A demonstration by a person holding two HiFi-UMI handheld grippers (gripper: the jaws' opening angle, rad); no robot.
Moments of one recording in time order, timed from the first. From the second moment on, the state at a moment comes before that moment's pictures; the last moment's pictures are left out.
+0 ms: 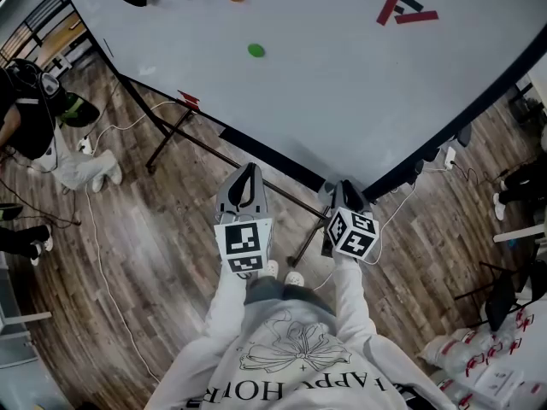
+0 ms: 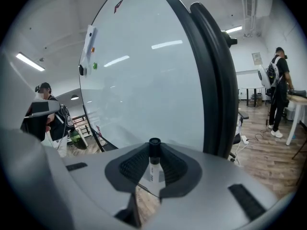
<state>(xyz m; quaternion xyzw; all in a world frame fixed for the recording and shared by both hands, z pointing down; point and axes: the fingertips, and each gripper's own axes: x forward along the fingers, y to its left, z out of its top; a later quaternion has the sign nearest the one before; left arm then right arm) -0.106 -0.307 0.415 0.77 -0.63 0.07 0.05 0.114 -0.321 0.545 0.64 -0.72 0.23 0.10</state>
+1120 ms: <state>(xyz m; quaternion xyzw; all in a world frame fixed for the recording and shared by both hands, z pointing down) -0.110 -0.295 0.396 0.77 -0.64 0.05 0.04 0.110 -0.309 0.435 0.66 -0.74 0.10 0.04</state>
